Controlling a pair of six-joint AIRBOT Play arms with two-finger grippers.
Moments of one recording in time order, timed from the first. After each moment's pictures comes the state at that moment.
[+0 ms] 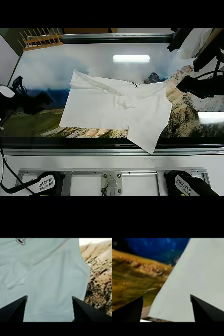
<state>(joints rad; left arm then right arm) 0.33 -1.31 1.06 1.24 -1.06 -1.64 -0.20 -1.08 1.25 -1.26 1.17 1.57</state>
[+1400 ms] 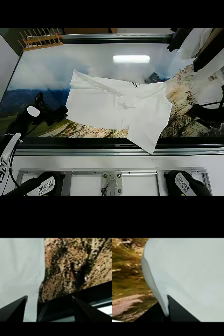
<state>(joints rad) 0.14 -1.23 0.71 1.08 -0.73 -1.66 -0.52 -0.98 0.88 -1.25 1.22 1.51</state>
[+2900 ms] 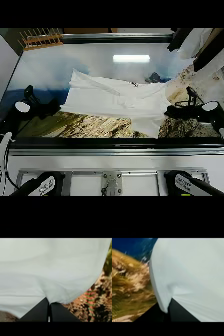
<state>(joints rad) 0.21 -1.15 0.84 1.08 -0.77 -1.63 -0.33 -1.21 0.86 -0.93 0.96 1.15</state>
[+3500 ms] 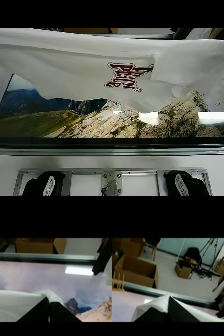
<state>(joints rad) 0.23 -0.61 1.43 1.13 -0.78 -1.60 -0.32 -0.71 1.49 -0.98 1.04 1.25</state>
